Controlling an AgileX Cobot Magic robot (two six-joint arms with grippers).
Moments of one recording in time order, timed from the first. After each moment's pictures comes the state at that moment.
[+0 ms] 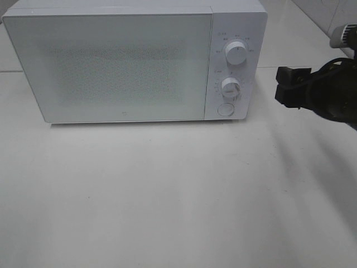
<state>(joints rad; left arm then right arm) 0.01 0.00 -0.50 -0.07 1.04 0.07 0.35 1.42 -0.37 0.30 -0.85 -0.15</state>
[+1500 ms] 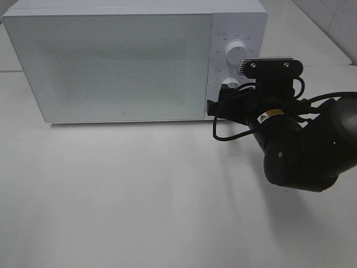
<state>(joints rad) 0.01 0.00 -0.50 -0.07 1.04 0.07 0.63 1.95 -0.66 0.68 -1.15 -0.22</state>
